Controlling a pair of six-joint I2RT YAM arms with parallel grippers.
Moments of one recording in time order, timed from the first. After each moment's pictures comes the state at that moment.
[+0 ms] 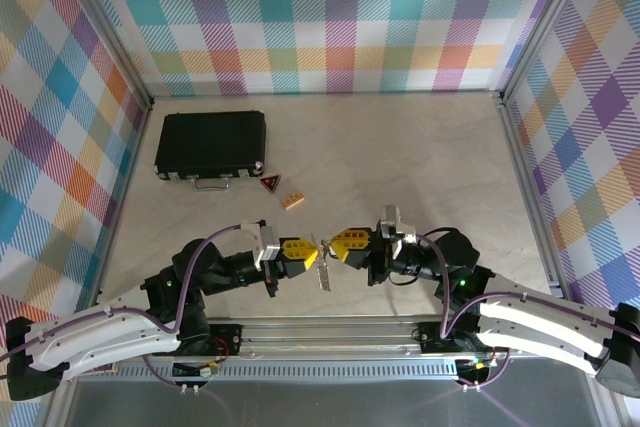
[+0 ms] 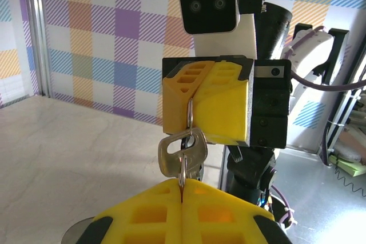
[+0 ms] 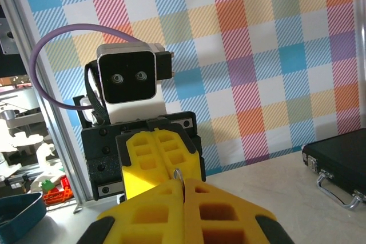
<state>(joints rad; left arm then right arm) -1.13 0.57 0.51 0.13 0.16 -0.14 1.07 0.72 0.41 0.58 -0.34 0.31</state>
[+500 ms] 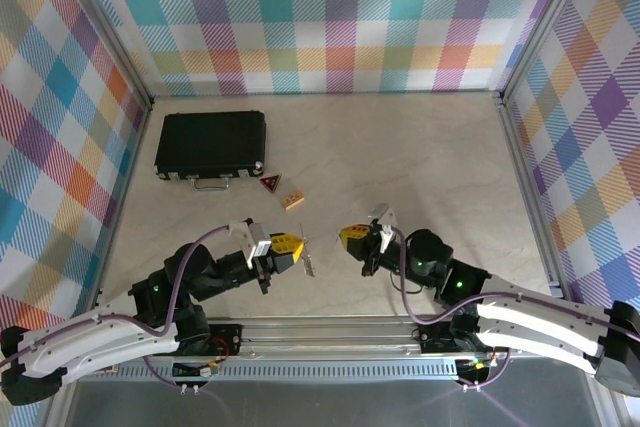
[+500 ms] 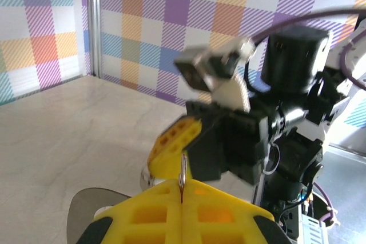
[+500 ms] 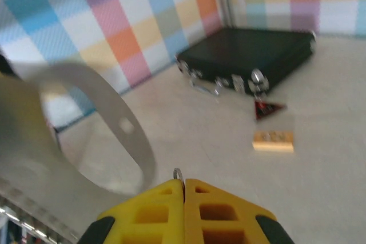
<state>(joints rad) -1.13 0.47 0.50 -0.04 -0.01 -0.13 1.07 0.76 0.35 0.25 0.06 0.32</state>
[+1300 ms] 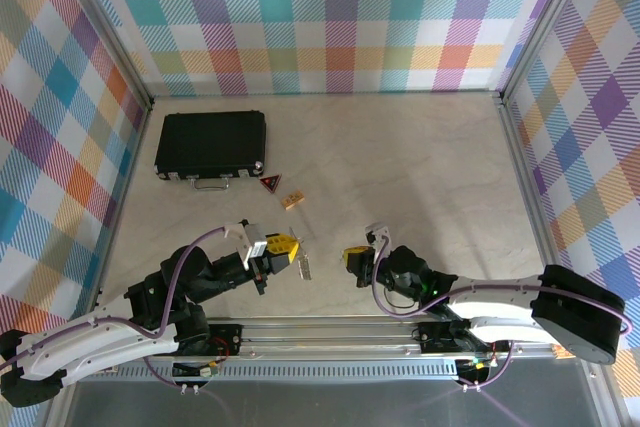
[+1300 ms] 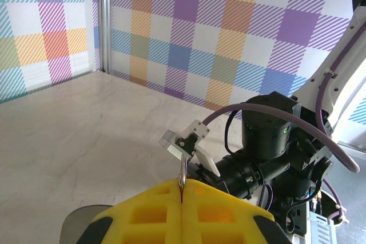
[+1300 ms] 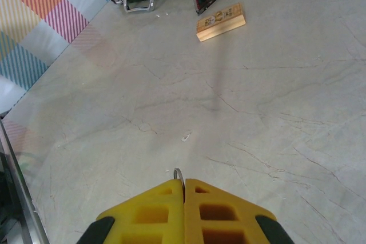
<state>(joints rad) -1.13 0.44 0.49 -0.08 -0.04 -0.13 1.07 1.11 0.13 0.61 0.13 0.60</state>
